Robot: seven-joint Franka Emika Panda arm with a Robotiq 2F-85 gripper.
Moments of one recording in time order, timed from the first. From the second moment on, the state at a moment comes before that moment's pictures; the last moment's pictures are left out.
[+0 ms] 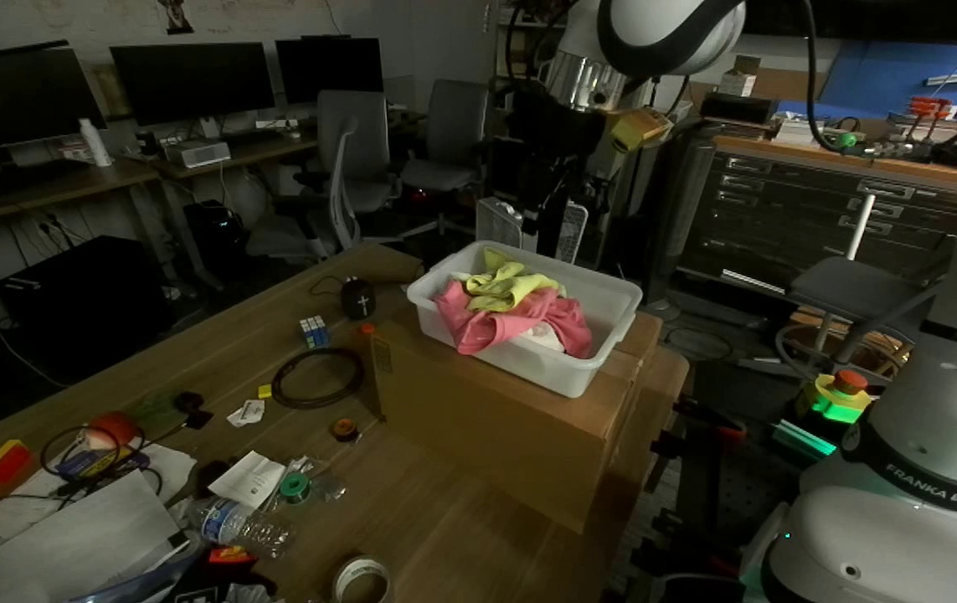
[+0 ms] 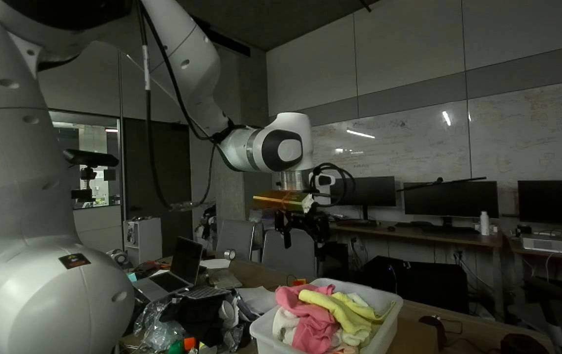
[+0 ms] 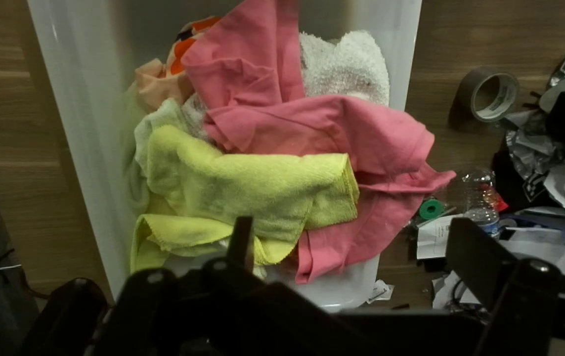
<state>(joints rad) -0.03 -0.25 -0.11 -2.42 0.04 2.34 -0.11</state>
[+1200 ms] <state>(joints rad) -0.07 0.26 -0.11 -2.09 0.05 2.33 -0.12</state>
